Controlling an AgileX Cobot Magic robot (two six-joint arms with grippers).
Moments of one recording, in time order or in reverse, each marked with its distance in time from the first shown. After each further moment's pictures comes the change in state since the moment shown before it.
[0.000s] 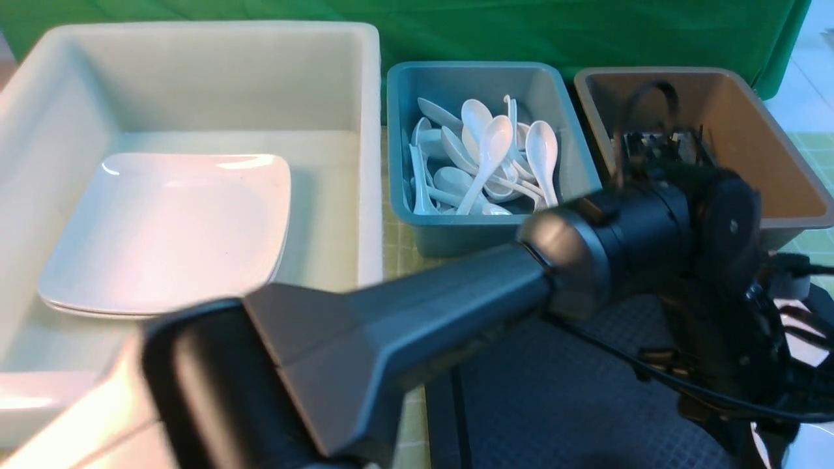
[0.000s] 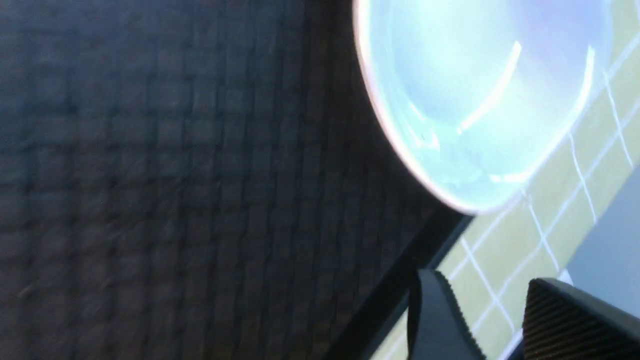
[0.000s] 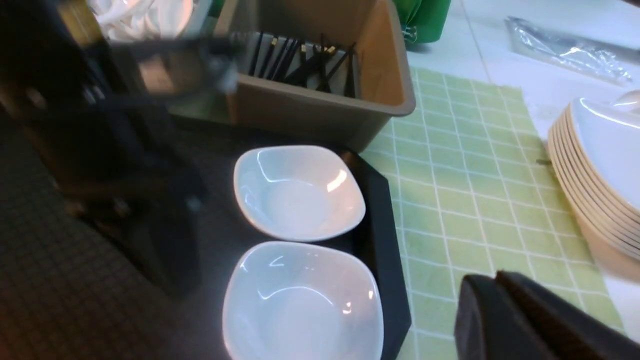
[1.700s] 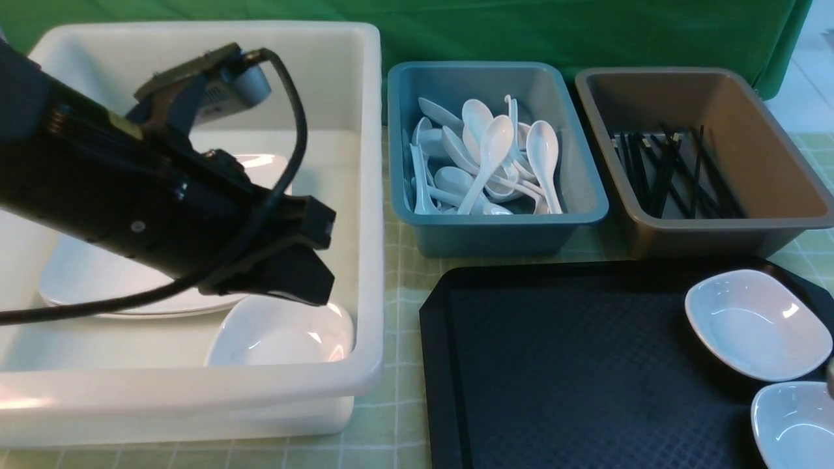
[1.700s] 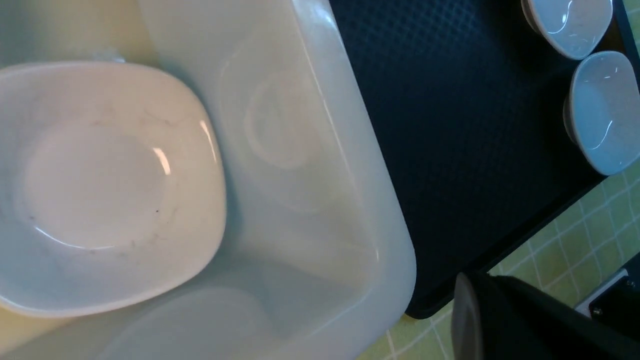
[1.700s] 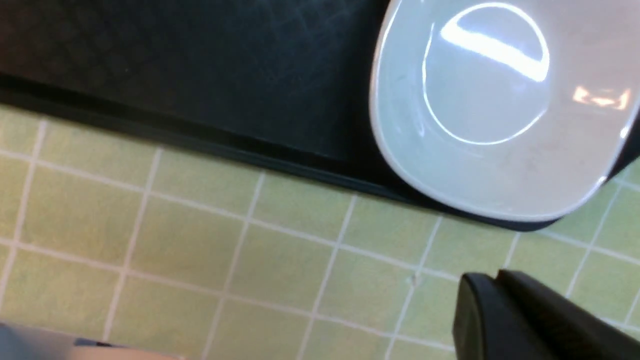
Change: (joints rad) right arm 0.000 0.942 0.002 0.158 0.031 -0.043; left arm 0.659 -1.122 1.114 -0.039 -0.100 0.347
